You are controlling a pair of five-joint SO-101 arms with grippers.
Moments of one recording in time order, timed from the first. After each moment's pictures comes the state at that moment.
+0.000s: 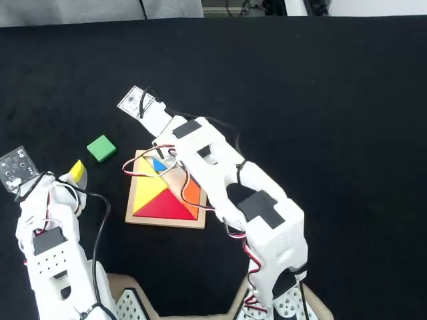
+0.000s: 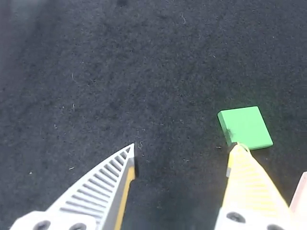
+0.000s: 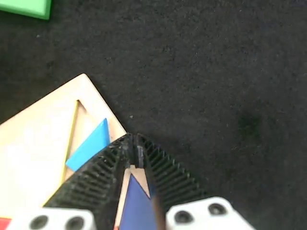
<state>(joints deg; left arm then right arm) -32.8 -64.0 86.6 25.5 6.1 -33.4 24.0 7.7 42.2 22.4</state>
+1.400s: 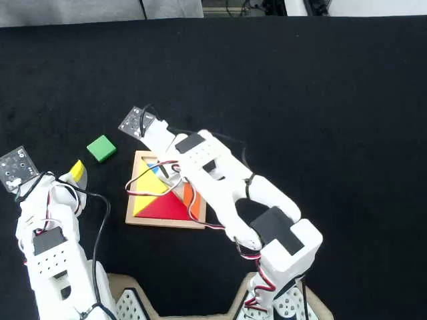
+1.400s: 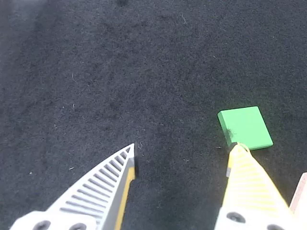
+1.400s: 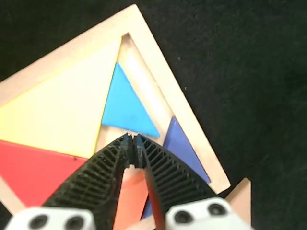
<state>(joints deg) -32.8 -64.0 86.6 25.5 6.1 -35.9 12.4 20.3 48.1 22.5</state>
